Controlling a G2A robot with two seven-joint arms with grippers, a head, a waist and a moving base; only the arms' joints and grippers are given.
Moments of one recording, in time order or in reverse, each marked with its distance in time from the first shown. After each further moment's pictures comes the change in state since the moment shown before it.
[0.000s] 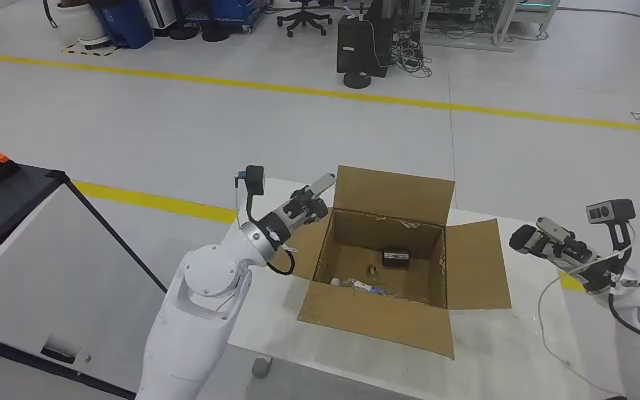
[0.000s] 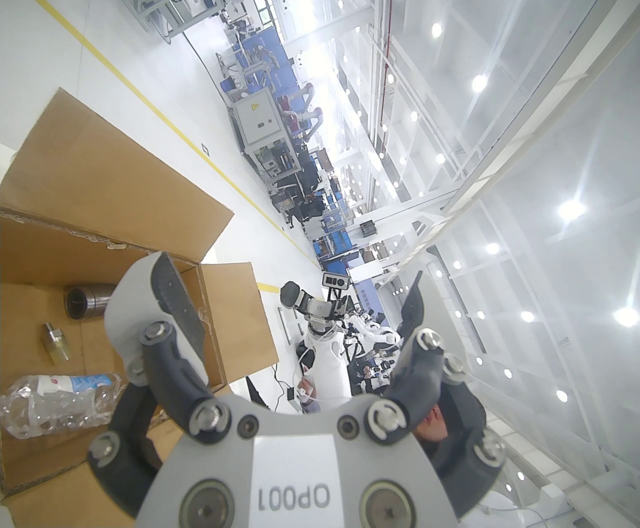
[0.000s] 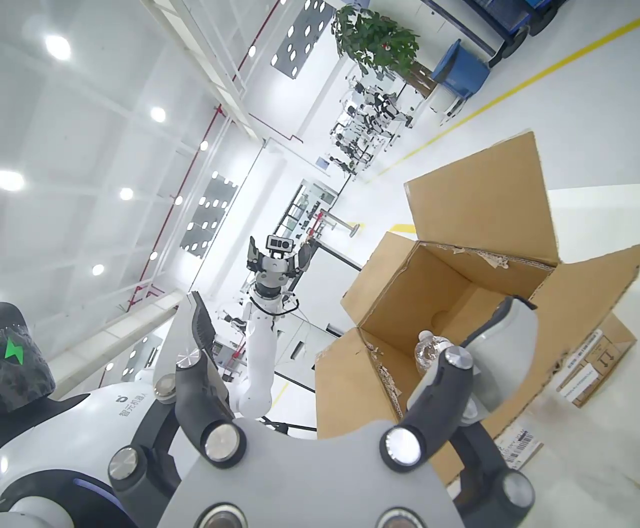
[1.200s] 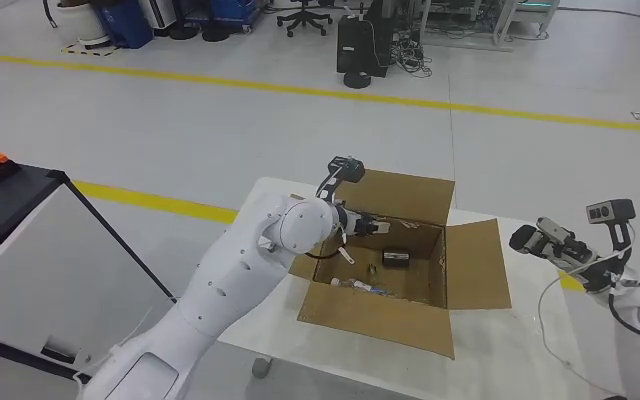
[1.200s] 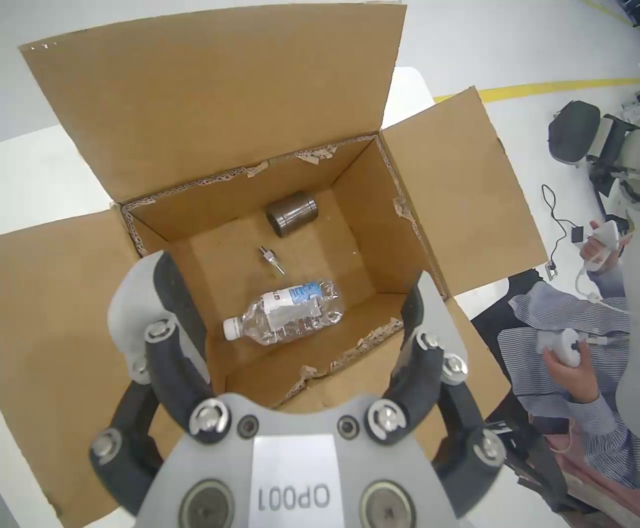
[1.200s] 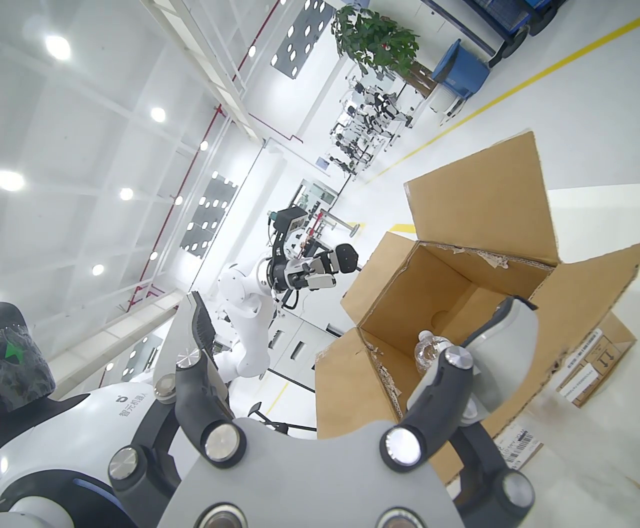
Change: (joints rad) left arm -0.506 0.000 0.442 0.326 0.646 0.074 -0.474; right arm 0.000 0.000 0.000 0.000 0.000 0.000 0.000
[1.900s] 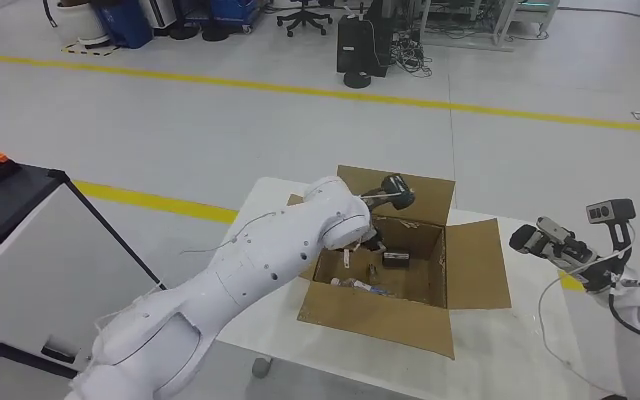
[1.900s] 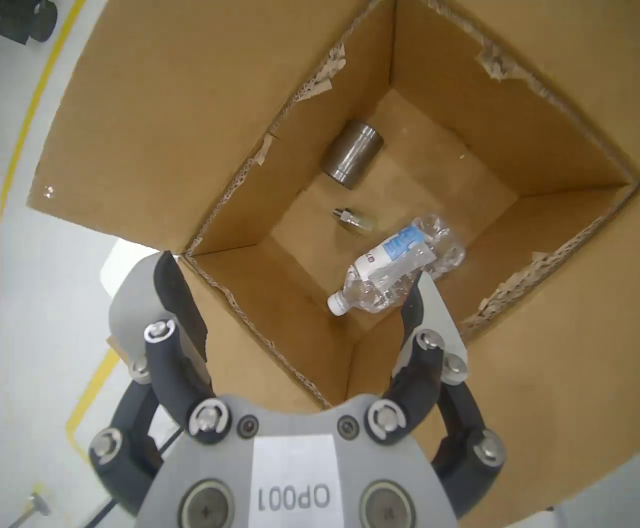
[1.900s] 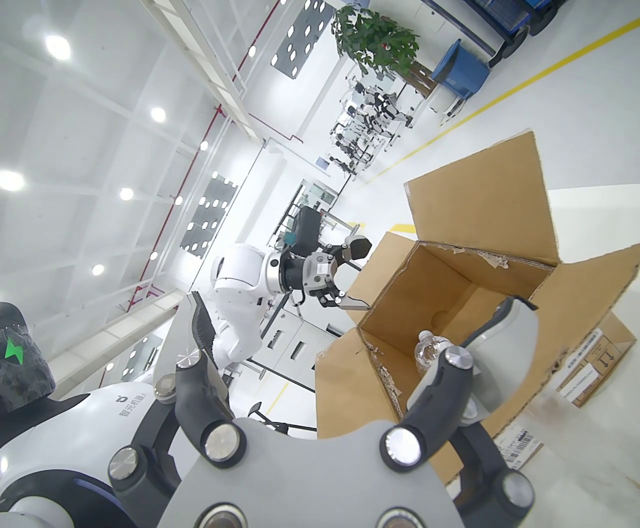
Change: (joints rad) left arm -0.293 -0.113 0.357 0.290 0.261 -0.433 -0.129; right arm 0.000 0.000 0.000 0.000 0.000 0.000 0.000
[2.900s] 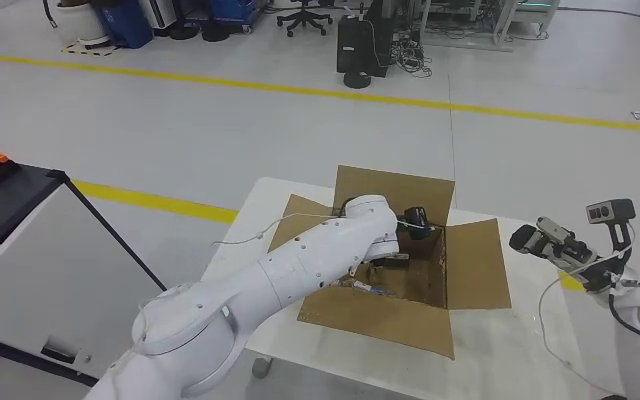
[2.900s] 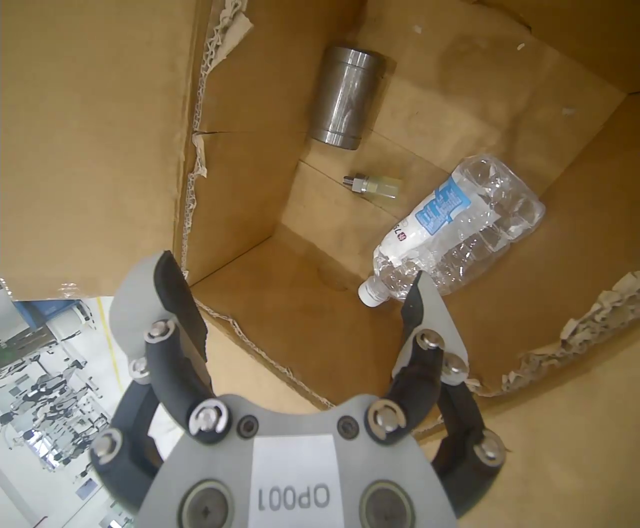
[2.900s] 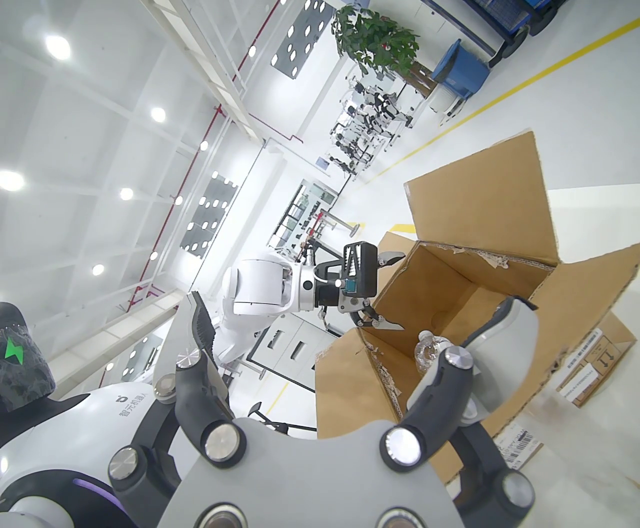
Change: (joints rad) left arm -0.058 -0.163 0.214 0.251 0.077 -0.171 0.030; right arm 0.000 0.000 0.000 0.000 0.000 0.000 0.000
